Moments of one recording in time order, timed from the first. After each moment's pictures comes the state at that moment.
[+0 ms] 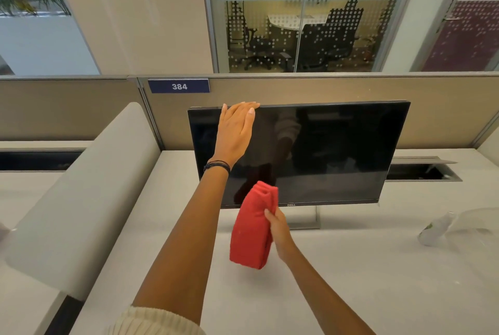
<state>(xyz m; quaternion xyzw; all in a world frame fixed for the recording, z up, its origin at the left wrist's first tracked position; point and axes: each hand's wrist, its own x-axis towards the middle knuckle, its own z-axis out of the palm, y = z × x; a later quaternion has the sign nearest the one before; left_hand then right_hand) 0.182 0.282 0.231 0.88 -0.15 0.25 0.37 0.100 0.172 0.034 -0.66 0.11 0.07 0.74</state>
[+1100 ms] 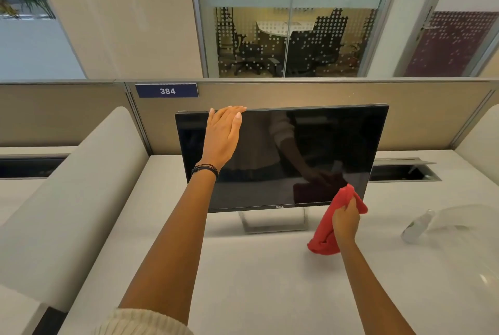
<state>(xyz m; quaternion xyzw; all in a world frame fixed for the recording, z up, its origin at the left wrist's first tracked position) 0.185 0.281 0.226 0.88 -0.15 0.26 0.37 0.111 0.012 0.055 -0.61 0.42 -0.12 0.66</state>
